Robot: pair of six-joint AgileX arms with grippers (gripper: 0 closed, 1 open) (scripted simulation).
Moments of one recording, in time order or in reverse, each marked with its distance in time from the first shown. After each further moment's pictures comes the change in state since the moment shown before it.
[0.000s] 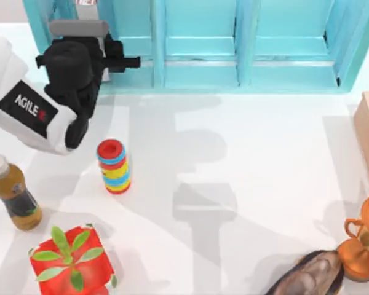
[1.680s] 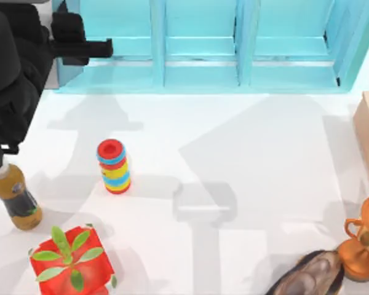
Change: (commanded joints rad) left arm -0.196 -1.150 -0.473 -0.679 -0.208 -0.017; right arm 0.000 0.000 0.000 0.000 0.000 0.000
